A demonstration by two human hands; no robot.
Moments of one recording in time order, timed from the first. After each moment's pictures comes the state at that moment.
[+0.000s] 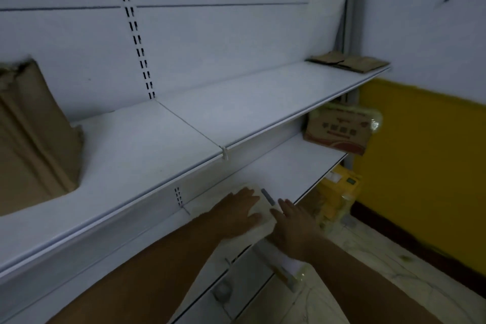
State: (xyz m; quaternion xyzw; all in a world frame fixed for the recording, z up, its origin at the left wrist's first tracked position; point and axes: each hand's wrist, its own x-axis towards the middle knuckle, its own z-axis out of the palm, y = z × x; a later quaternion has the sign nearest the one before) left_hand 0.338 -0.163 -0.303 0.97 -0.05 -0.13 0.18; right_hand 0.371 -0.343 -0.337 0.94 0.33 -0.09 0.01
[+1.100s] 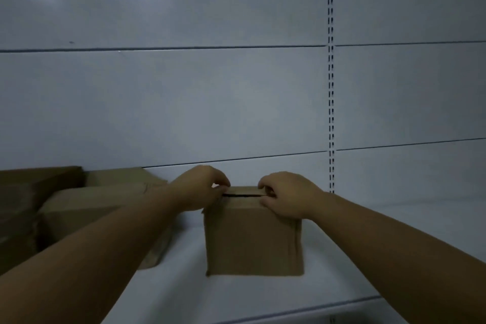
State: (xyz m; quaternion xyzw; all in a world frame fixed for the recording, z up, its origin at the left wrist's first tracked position) left_hand 0.070 0.062 0.025 0.96 0.26 0.14 -0.02; right_hand 0.246 -0.056 -0.008 0.74 0.64 0.13 -0.14
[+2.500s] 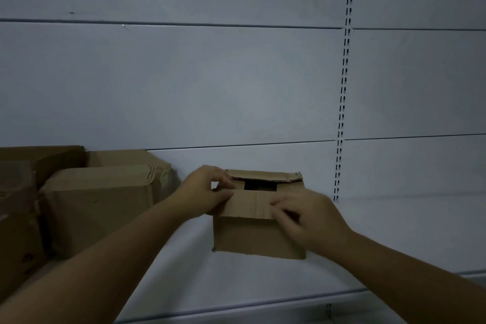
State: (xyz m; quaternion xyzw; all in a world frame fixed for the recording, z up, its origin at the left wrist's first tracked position) left_hand 0.059 0.078 -0.027 0.91 0.24 0.29 0.18; right_hand 0.232 -0.086 -0.069 0.56 0.69 0.27 -0.36
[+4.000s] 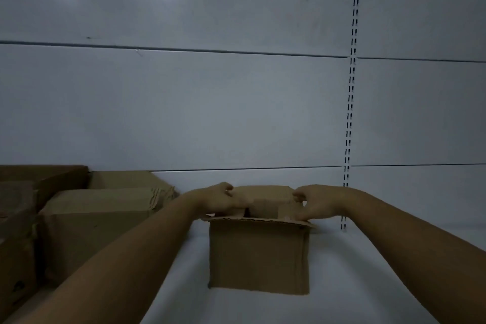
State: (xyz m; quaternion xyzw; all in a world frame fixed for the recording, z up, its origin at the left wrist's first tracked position) left_hand 0.099 0.124 -0.004 0.87 0.35 0.11 0.32; right_hand 0.283 -0.043 0.013 0.82 0.55 -0.11 -0.10
